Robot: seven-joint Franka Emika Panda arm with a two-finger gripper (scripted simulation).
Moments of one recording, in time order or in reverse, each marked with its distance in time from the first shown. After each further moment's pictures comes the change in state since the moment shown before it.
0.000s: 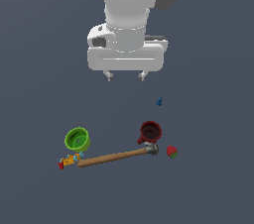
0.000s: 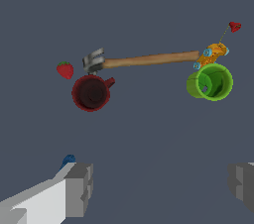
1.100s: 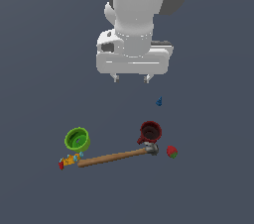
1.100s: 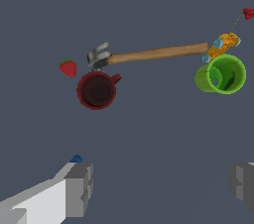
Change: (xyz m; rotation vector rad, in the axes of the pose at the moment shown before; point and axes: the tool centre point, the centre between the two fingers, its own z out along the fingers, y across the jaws) arm -0.007 -0.019 0.015 0.007 -0.009 0.035
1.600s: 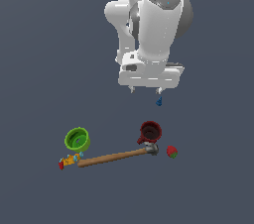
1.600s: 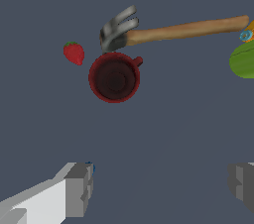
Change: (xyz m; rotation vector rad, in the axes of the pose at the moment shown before) arm -0.020 -0.056 0.073 -0.014 -0.005 0.037
